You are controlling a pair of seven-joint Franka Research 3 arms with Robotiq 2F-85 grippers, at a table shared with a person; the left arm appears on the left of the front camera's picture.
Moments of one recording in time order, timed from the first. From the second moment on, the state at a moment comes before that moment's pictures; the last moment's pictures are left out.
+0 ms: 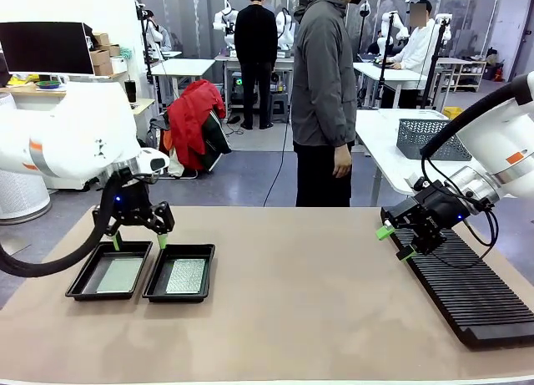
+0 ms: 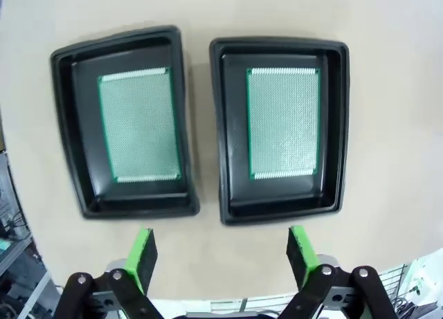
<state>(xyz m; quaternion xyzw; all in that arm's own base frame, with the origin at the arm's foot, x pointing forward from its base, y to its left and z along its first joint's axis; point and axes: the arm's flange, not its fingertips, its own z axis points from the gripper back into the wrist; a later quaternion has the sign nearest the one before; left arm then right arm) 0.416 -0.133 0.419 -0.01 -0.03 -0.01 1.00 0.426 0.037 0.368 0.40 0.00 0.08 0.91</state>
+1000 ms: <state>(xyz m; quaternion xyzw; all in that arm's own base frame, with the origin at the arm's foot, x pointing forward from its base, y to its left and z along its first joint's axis) 0.393 -0.133 0.458 0.01 -0.03 -0.01 1.00 0.426 0.037 0.368 0.40 0.00 0.08 0.91</state>
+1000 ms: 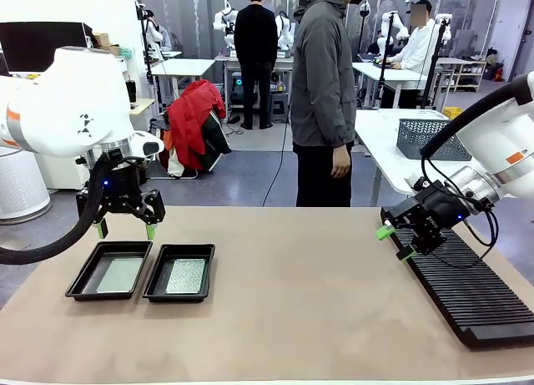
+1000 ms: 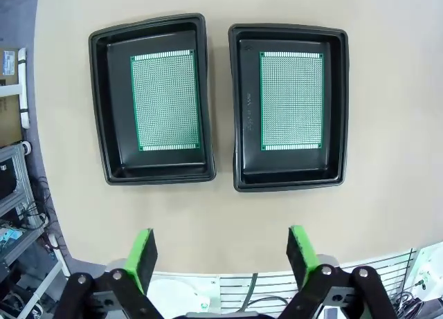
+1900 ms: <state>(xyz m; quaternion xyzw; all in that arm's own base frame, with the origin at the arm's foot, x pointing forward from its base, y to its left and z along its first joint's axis) 0.393 -0.133 0.458 0.01 -0.03 -0.01 1.00 0.426 0.037 0.368 0.40 0.00 0.08 0.91</state>
